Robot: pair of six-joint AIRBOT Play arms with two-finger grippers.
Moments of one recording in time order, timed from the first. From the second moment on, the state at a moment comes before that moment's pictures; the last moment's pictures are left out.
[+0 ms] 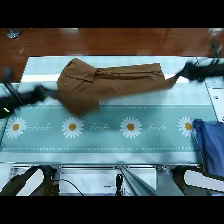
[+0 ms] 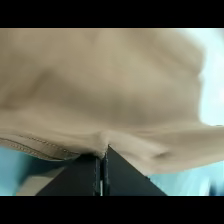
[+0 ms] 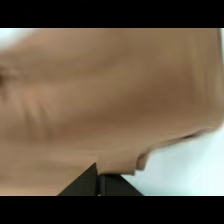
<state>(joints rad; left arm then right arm) 0.32 -0.95 0.79 0.43 -0.92 -1.05 -0.29 -1.39 1.47 -0.85 1.22 1.37</state>
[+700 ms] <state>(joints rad) 0.32 -0.64 1.72 1.06 -1.22 -1.42 -0.28 -0.86 2.01 -1.20 1.61 1.54</state>
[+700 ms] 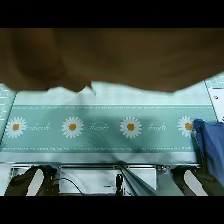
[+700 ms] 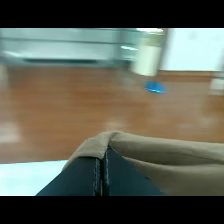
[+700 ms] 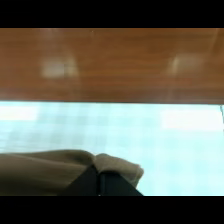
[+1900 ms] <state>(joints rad) 0.12 -1.24 1.26 1.17 -0.90 -1.53 -0.28 -1.33 1.35 -0.90 1.07 1.30</state>
